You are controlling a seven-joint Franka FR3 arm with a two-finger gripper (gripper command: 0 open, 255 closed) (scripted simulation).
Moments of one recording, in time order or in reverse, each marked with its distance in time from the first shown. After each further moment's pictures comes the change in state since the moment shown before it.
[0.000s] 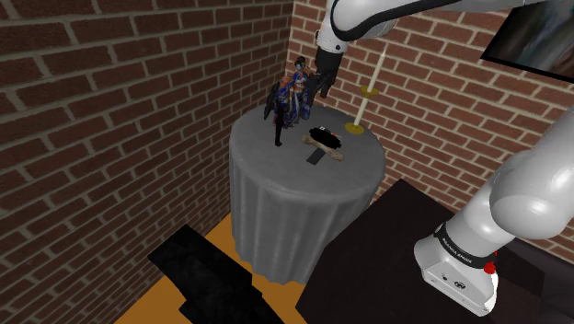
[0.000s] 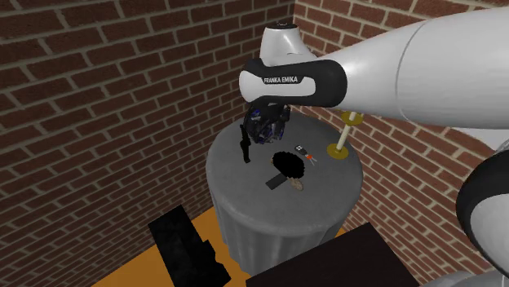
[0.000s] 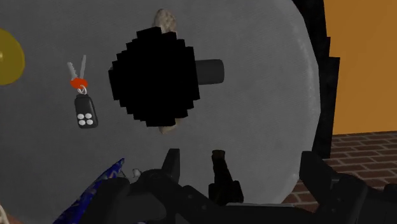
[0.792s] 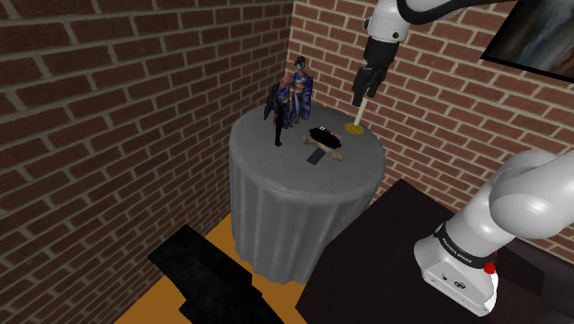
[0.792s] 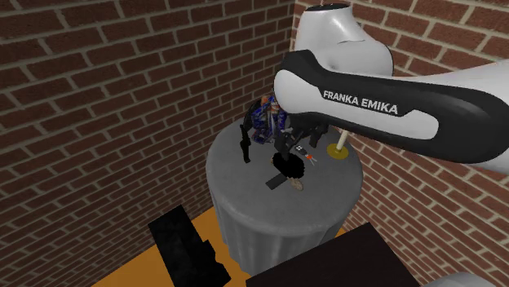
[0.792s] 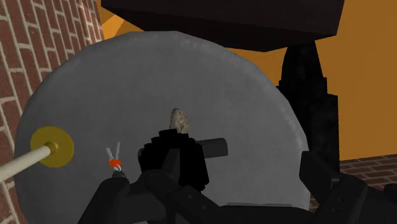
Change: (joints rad) arm -0.023 -0.432 0.004 -0.273 -0.051 -0.222 0.088
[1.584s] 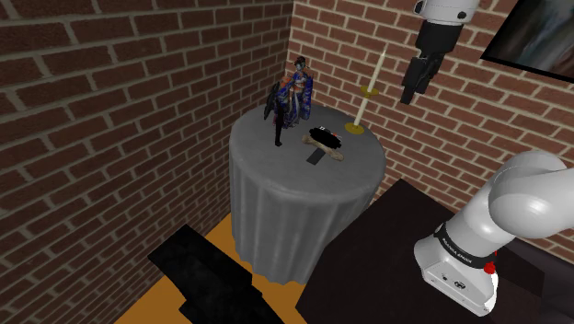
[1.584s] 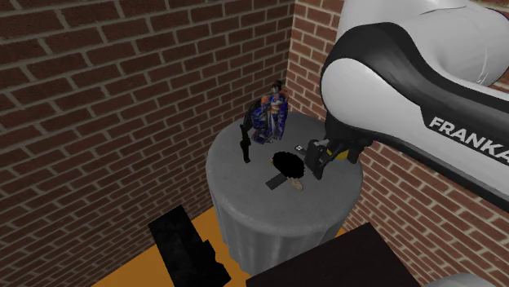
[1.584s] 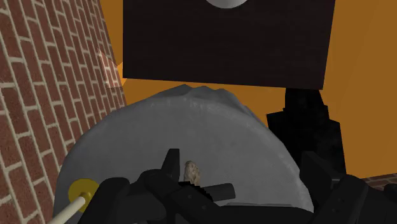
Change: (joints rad) arm -0.019 -0.322 0.021 -0.069 -0.021 -0.305 0.064
